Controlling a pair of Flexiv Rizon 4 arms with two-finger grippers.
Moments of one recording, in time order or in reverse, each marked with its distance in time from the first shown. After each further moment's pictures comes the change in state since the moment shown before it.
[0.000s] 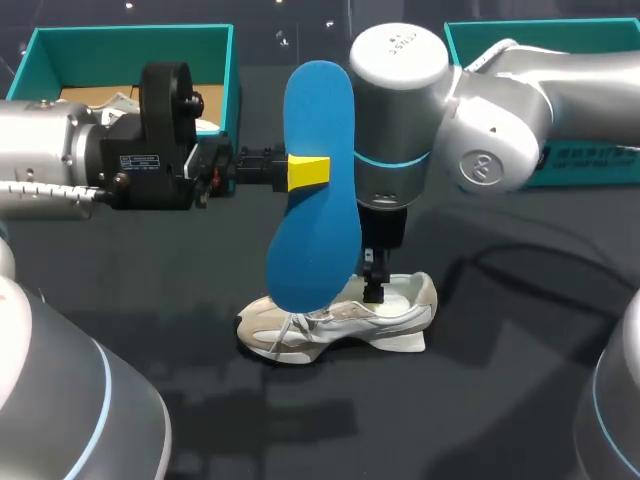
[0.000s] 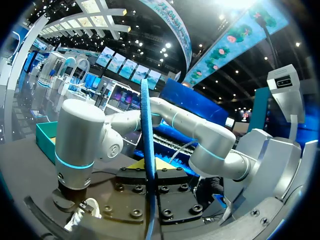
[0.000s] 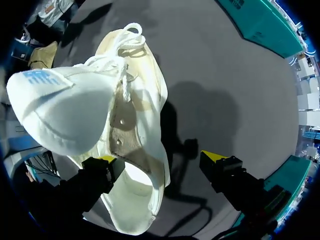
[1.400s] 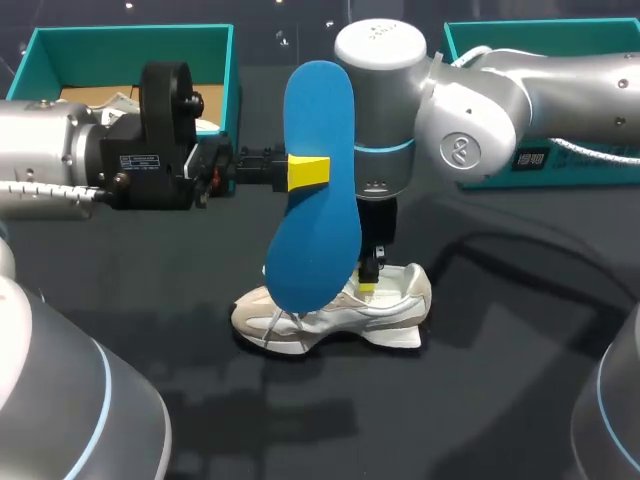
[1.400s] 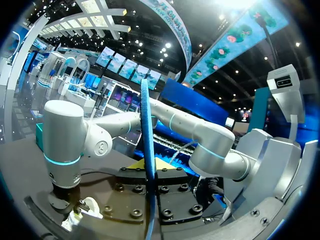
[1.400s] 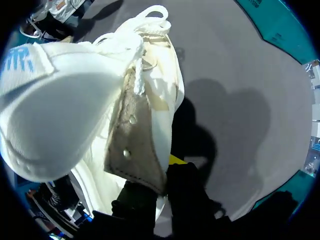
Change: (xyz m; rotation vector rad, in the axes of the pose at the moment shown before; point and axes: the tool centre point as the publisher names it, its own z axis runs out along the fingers) left arm 0.000 0.000 0.000 0.000 0.000 0.000; right arm 0.004 0.007 0.008 0.024 0.133 -0.061
